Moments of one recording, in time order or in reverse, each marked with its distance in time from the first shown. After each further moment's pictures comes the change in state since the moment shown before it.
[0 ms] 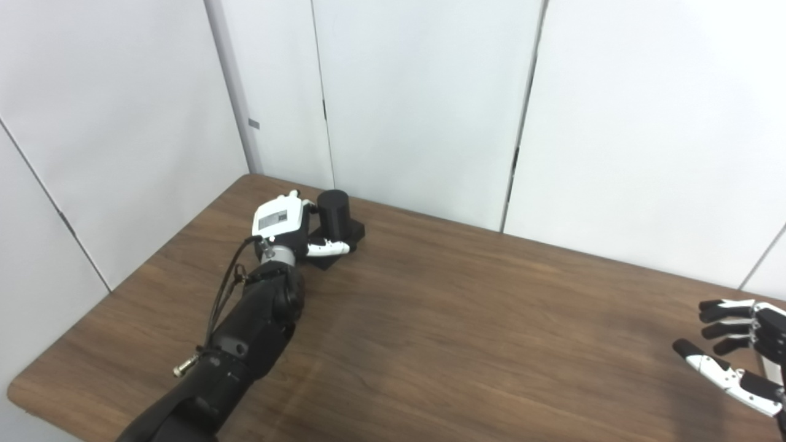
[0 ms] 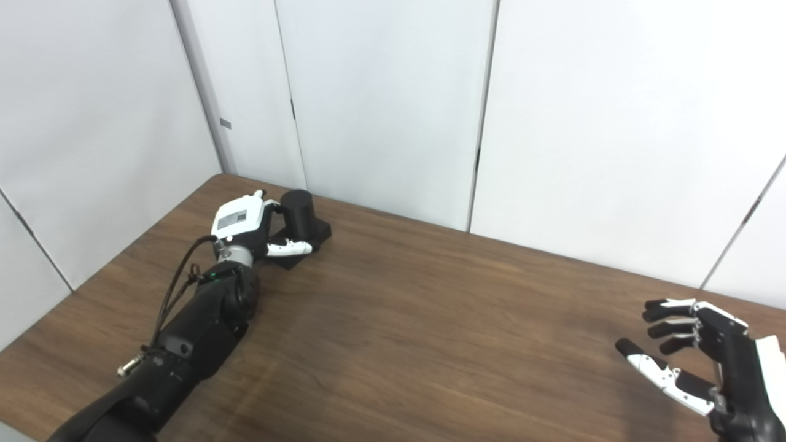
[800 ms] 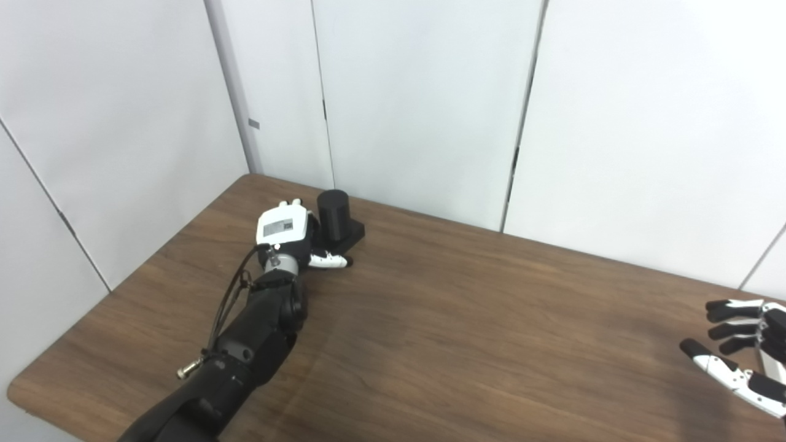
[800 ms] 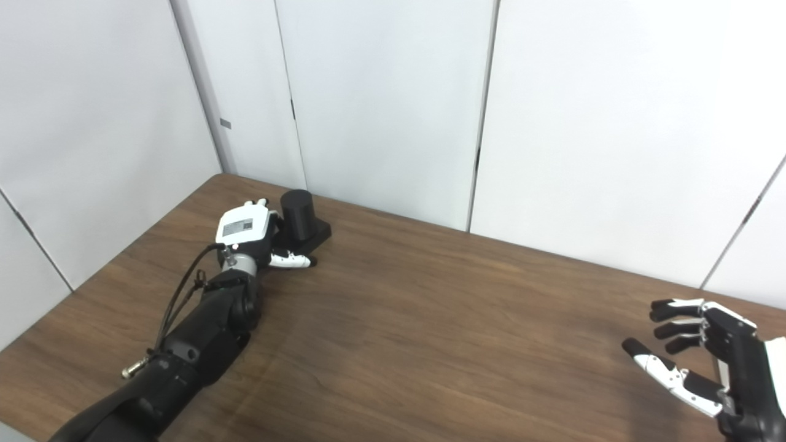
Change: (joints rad) left arm -0.001 -0.003 -0.040 0.053 0.066 0.000 0.038; right arm -0.001 -0.006 -0.015 0.017 0.030 -0.031 -0.001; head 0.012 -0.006
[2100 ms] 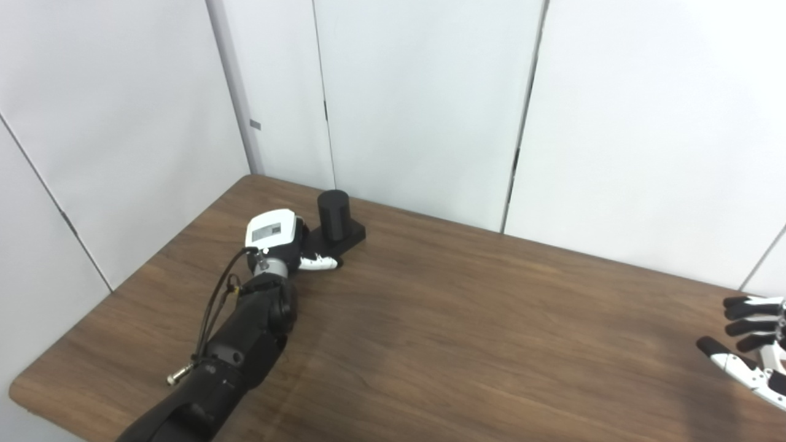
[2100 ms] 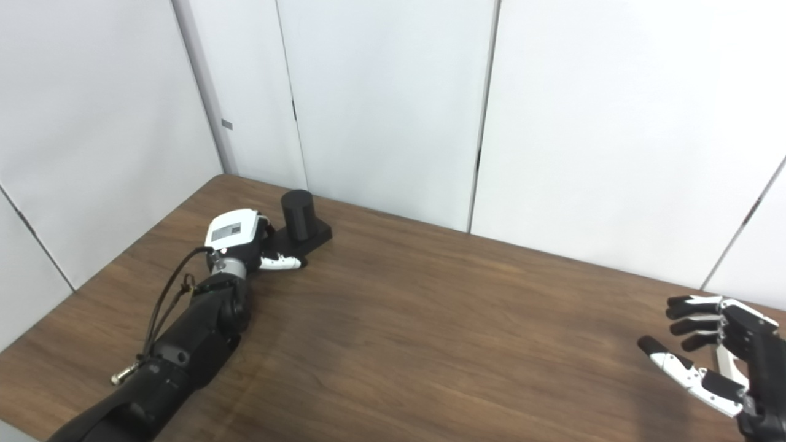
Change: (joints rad) left arm 0.025 0.009 0.045 0.013 -0.047 -0.039 -0.017; right arm -0.004 -0.034 -0.015 -0.023 0.024 0.015 0.004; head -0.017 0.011
